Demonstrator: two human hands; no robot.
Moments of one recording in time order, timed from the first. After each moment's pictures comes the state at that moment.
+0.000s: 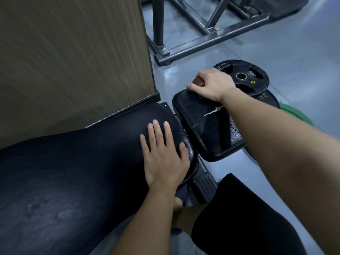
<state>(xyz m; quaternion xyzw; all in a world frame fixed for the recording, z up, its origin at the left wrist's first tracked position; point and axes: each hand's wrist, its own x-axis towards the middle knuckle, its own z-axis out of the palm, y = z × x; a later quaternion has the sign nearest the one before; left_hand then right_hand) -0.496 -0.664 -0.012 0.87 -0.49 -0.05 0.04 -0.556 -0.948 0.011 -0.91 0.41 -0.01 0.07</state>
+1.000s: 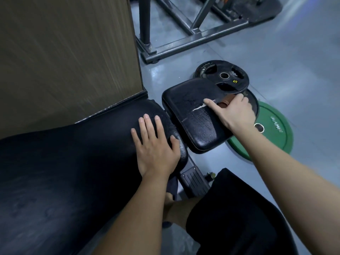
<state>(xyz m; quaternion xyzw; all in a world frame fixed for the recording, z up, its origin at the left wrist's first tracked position) -0.495 -0.664 -0.008 0.87 -0.49 -0.06 0.06 -0.655 -0.854 0.014 -0.70 0.71 -0.09 0.08</state>
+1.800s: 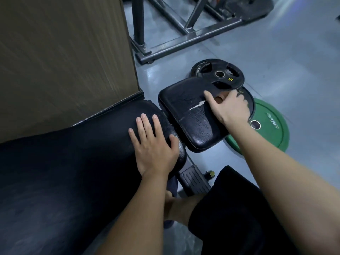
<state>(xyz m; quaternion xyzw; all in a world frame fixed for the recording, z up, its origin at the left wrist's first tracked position) -0.496 -0.668 -0.010 0.87 -0.48 -0.05 0.07 -0.644 -0.851 0.019 -0.66 0.74 -0.11 0.12</state>
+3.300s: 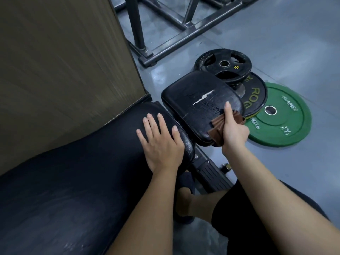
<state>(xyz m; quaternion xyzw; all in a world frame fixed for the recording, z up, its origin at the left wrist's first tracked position) -0.493 -0.671 -0.017 0.87 -0.48 -0.03 0.07 -0.643 -0.766 0.003 -0.16 0.72 -0.41 0.53</state>
